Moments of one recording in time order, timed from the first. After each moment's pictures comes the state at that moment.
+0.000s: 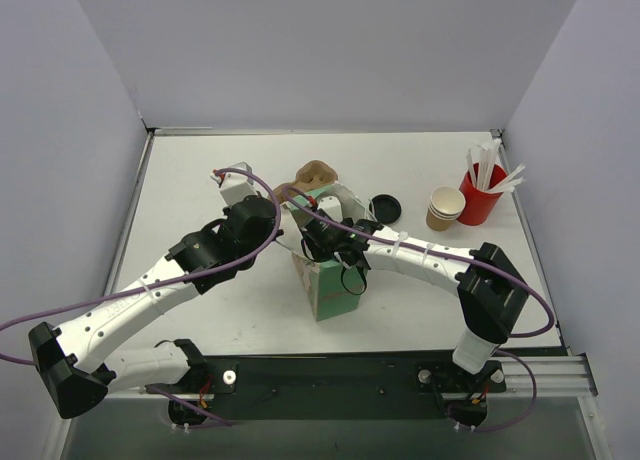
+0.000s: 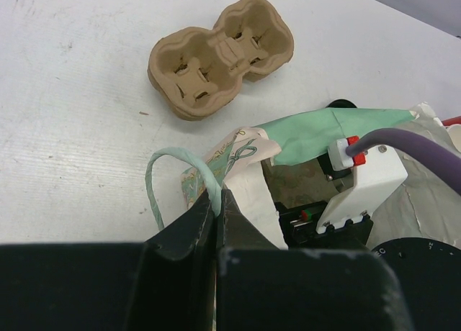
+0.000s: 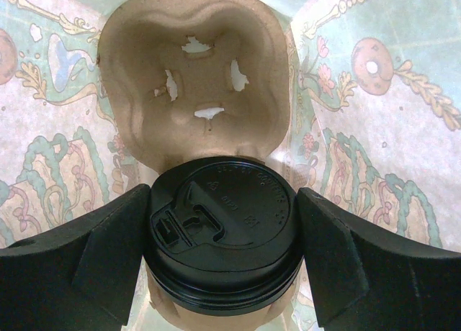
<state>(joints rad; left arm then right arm) -0.86 1.12 1.11 -0.58 -0.67 -0.85 0.94 1.70 1.18 -0.54 0.33 0.54</state>
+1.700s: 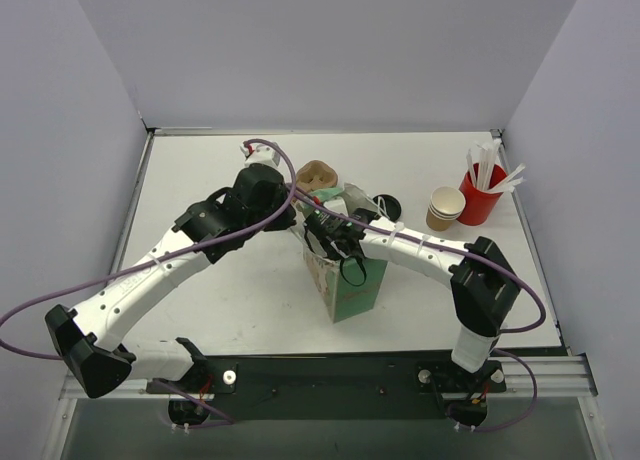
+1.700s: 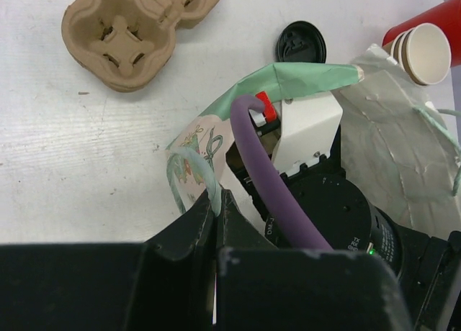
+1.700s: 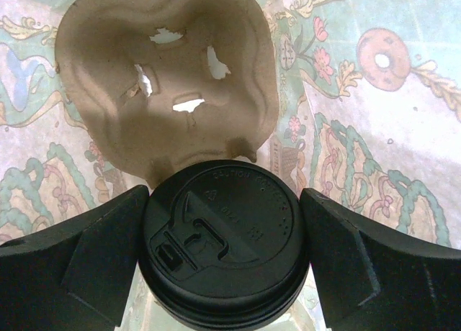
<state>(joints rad) -0.78 1.28 1.35 -0.70 -0.32 -0.69 0.90 1.75 1.29 -0.77 0.35 0.53</state>
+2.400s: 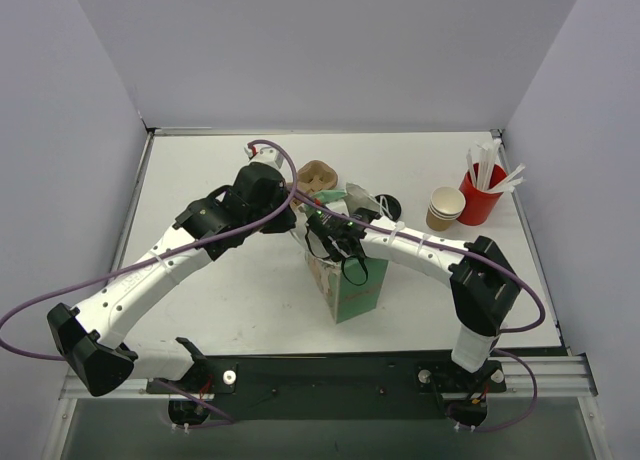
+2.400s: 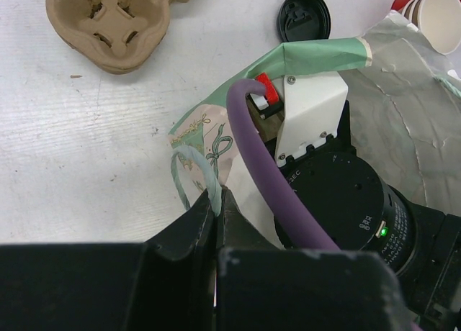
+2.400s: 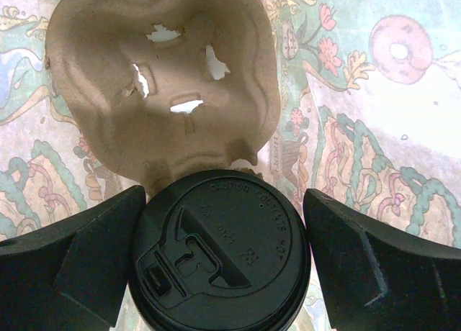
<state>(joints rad) -0.76 1.29 1.36 -0.75 -0.23 -0.67 0.89 1.75 1.28 -0.79 0.33 0.50</state>
